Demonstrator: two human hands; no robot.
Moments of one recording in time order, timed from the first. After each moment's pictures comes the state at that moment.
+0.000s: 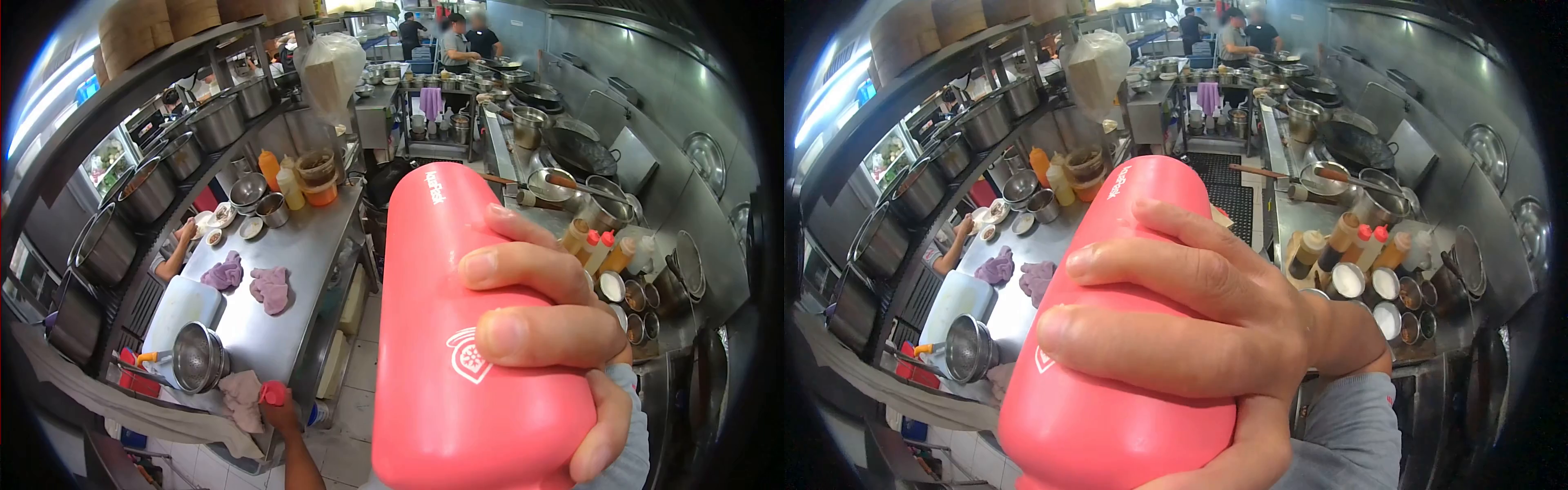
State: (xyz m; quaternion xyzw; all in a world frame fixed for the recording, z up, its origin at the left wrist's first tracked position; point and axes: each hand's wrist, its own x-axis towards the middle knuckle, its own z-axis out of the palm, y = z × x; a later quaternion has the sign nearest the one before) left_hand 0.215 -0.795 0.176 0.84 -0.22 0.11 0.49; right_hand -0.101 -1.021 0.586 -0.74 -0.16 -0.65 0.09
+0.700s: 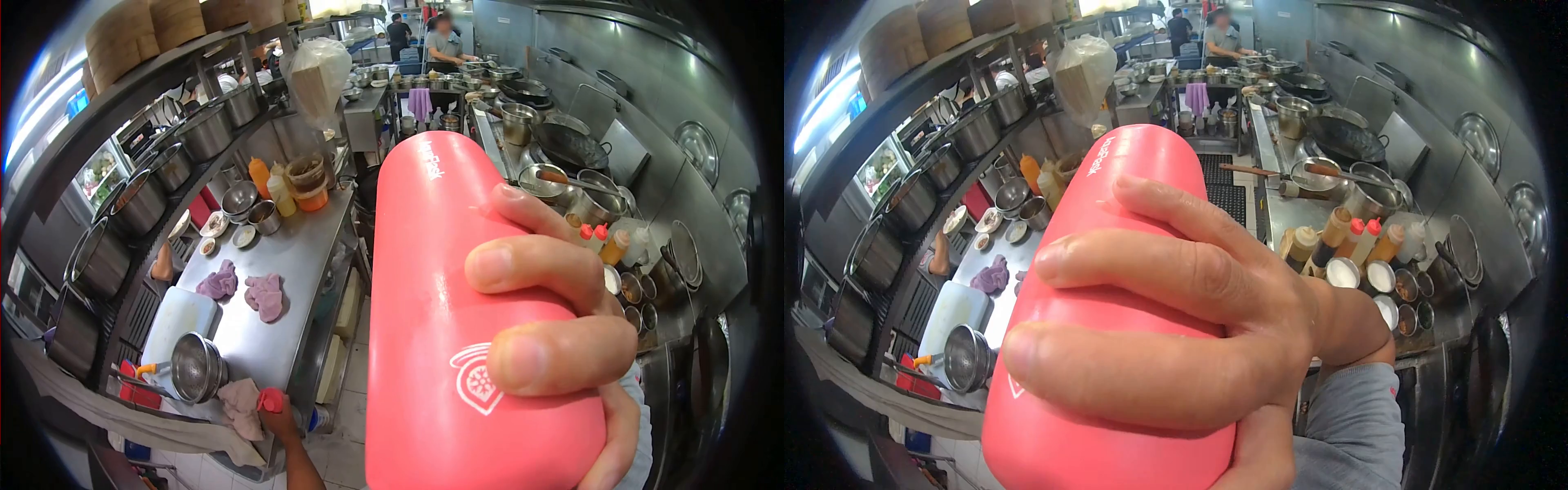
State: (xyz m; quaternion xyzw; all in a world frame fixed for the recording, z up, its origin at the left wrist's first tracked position) left_hand 0.212 -0.797 0.190 0.83 -0.23 0.08 0.50; right_hand -0.119 -1.015 0.597 -0.77 -0.06 -0.63 0.07
